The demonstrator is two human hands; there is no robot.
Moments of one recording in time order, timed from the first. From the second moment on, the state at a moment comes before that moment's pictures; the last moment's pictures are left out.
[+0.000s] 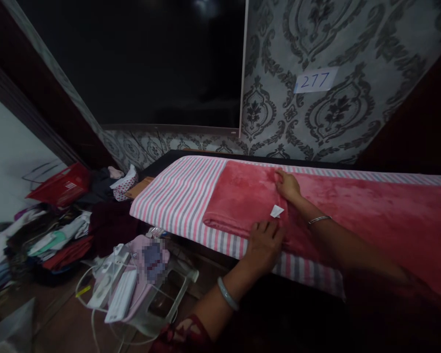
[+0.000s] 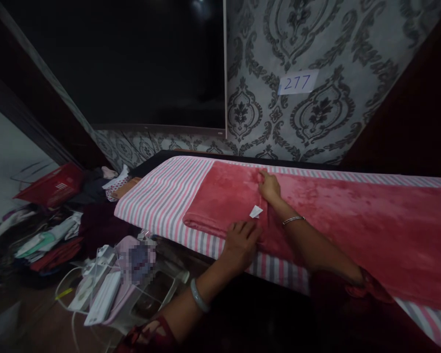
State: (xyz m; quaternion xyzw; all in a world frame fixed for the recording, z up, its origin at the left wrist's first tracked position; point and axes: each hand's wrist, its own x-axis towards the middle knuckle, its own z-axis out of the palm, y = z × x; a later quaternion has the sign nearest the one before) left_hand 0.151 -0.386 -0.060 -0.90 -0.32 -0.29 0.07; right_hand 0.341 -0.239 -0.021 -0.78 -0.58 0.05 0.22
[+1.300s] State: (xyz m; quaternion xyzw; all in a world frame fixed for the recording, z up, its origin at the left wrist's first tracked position) left_hand 0.062 -0.311 -0.011 -0.82 -0.56 -0.05 -0.05; right_hand 0.314 -0.213 -0.022 -0.75 -0.65 0.04 0.07
